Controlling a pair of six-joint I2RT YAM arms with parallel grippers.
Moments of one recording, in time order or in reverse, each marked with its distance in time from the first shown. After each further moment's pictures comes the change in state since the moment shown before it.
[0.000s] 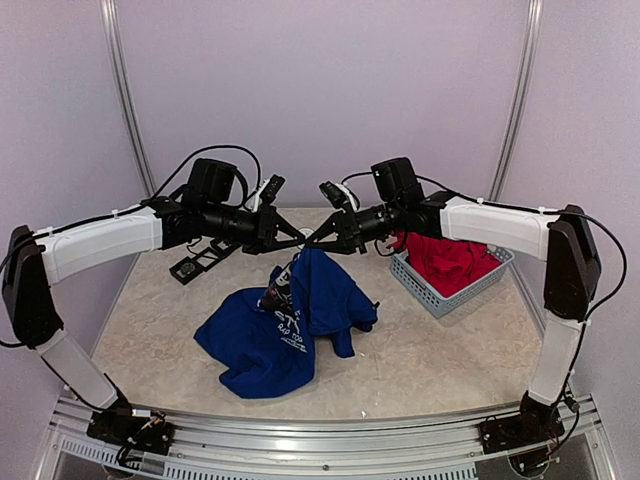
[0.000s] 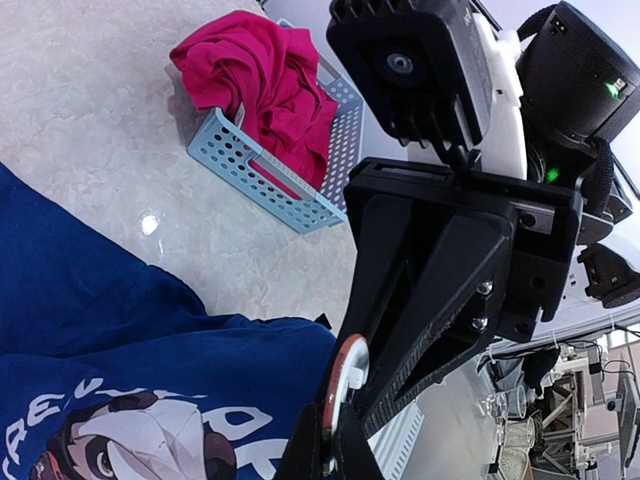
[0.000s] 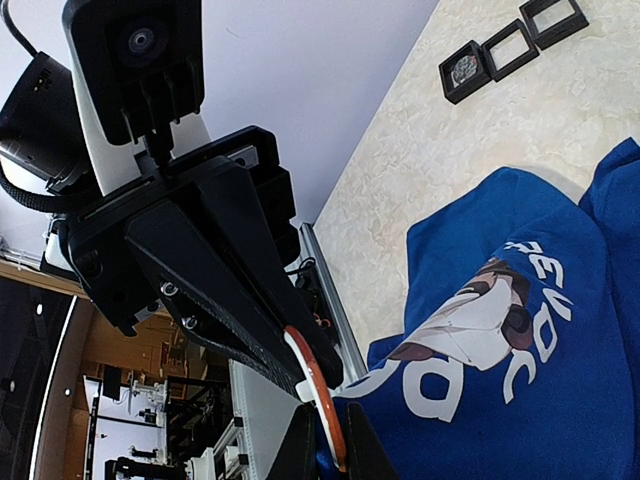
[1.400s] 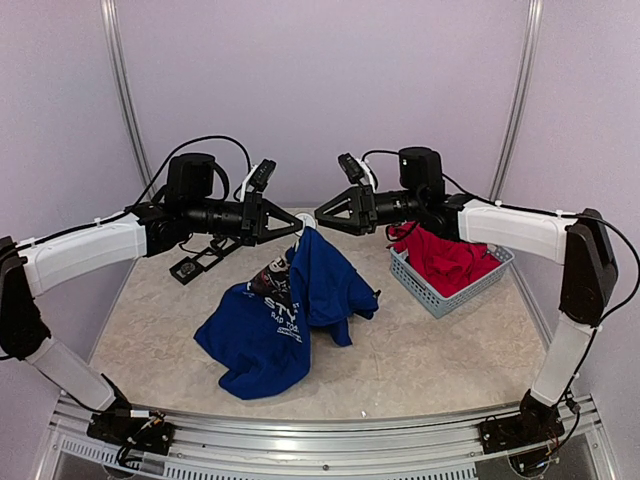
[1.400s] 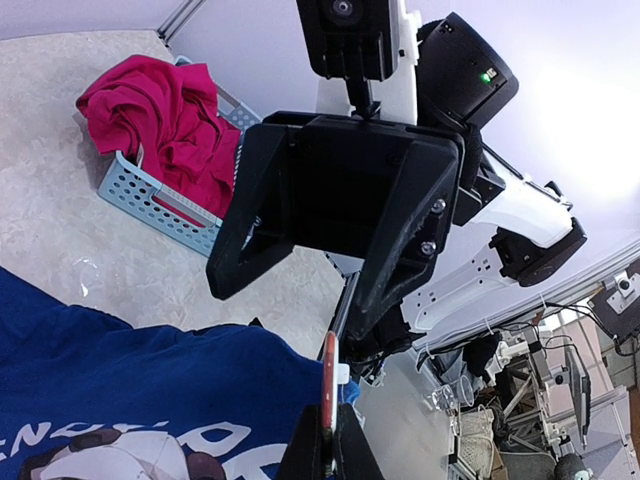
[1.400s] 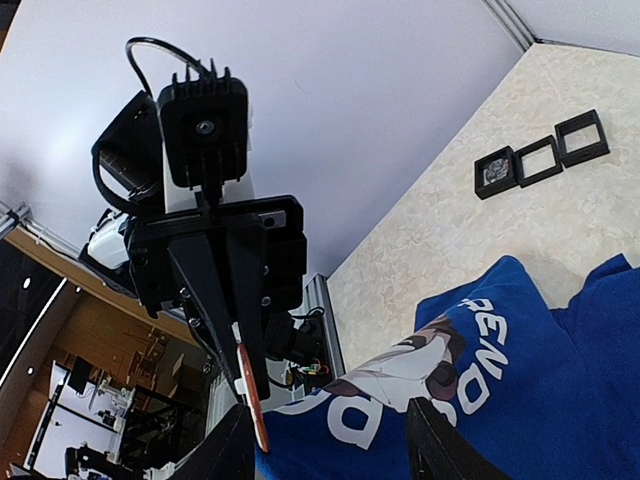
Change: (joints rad) left arm 0.025 -0.092 -0.084 0.205 0.150 -0.092; right arm -0.041 -0.095 -0.099 0.293 -0.039 0.004
